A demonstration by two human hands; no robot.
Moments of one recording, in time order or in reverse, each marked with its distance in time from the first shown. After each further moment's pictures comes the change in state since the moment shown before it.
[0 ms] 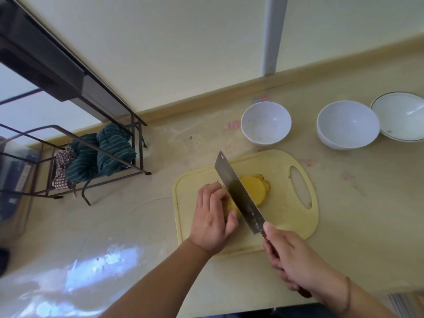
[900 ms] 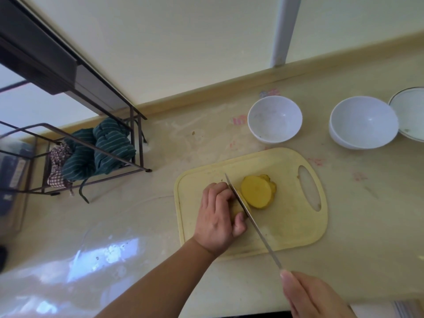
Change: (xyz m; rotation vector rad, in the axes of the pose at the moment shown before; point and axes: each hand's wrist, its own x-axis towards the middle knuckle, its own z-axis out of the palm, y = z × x) left_hand 0.005 -0.003 0.007 -0.016 0.050 0.063; right_hand -0.033 0.020 0.014 -0.351 0.043 -0.063
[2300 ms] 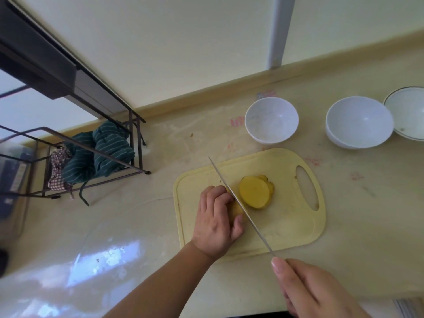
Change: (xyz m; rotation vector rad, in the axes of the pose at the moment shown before) left_hand -0.006 0.000 -0.001 0.061 -0.007 0.015; right_hand -0.020 -0.037 -0.005 0.041 0.246 -0.093
